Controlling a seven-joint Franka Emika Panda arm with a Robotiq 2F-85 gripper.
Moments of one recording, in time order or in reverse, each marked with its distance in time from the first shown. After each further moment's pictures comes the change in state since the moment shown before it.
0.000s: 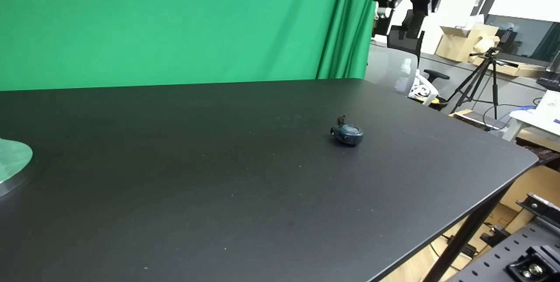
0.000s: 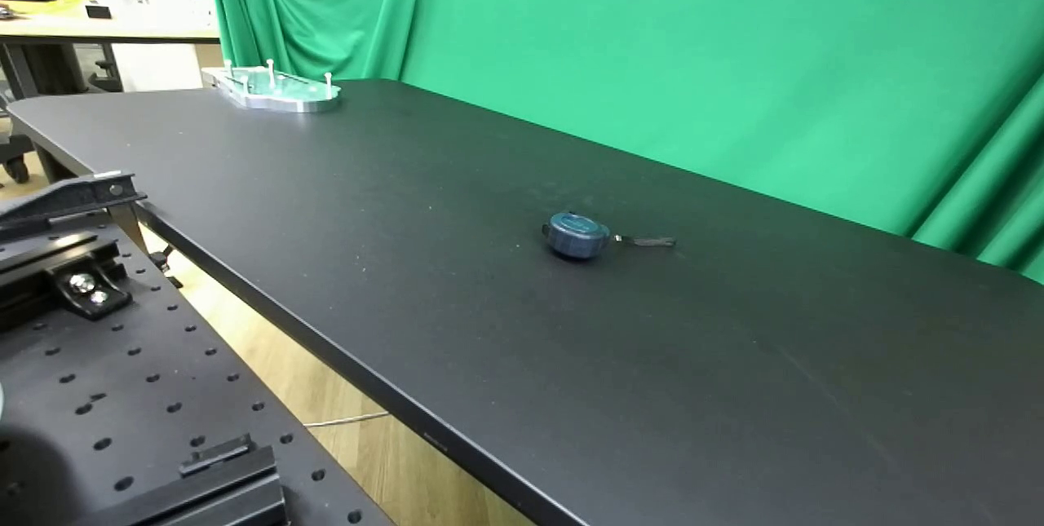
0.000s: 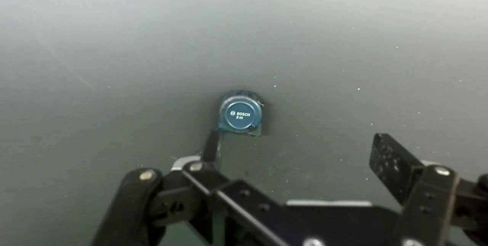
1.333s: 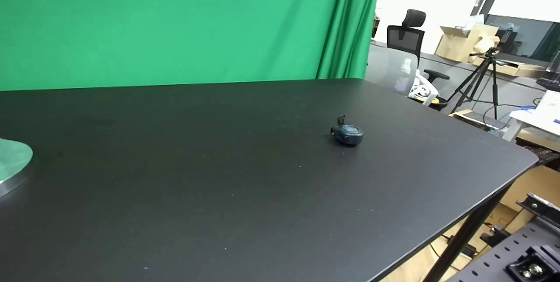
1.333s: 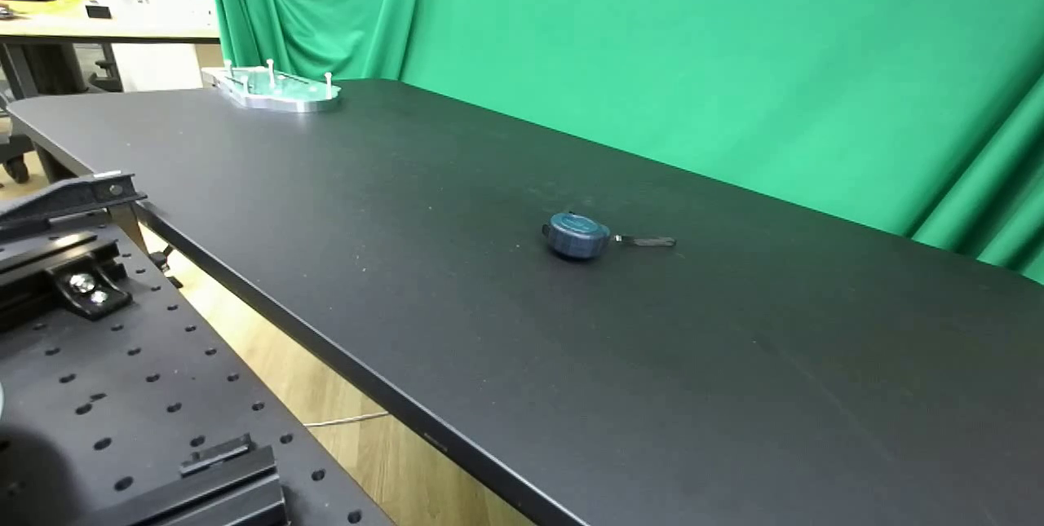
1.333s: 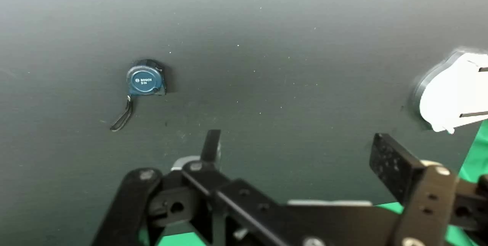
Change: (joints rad) arm 0.111 -0.436 0.101 -0.065 0.217 -0.178 0.223
